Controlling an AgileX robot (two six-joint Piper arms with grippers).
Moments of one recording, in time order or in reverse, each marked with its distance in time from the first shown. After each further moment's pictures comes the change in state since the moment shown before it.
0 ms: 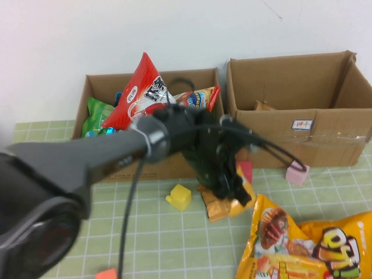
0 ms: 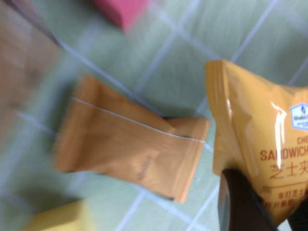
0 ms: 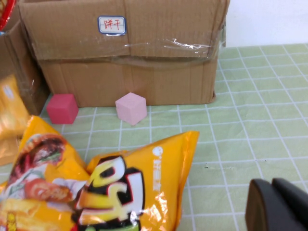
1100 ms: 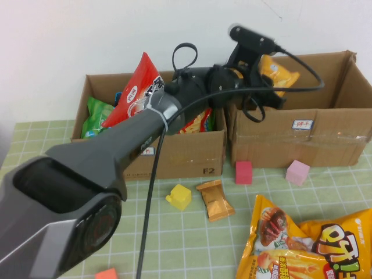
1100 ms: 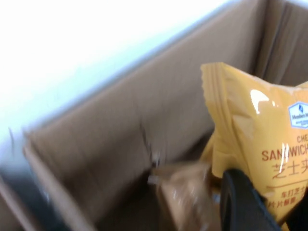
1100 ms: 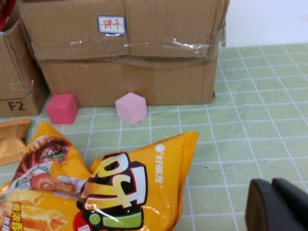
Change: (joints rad) right arm 0.000 0.000 0.000 0.000 0.000 0.000; left arm 0.037 0.198 -0.495 -0.103 -0.442 -0.011
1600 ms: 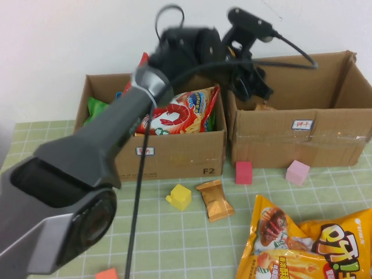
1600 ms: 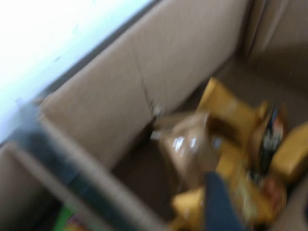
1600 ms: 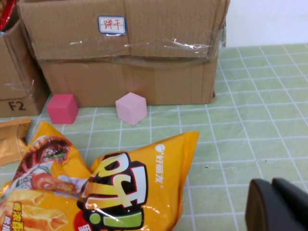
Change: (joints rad) right arm 0.000 0.000 0.000 0.000 0.000 0.000; left arm 0.038 0.031 -0.282 0.118 0.461 -0.017
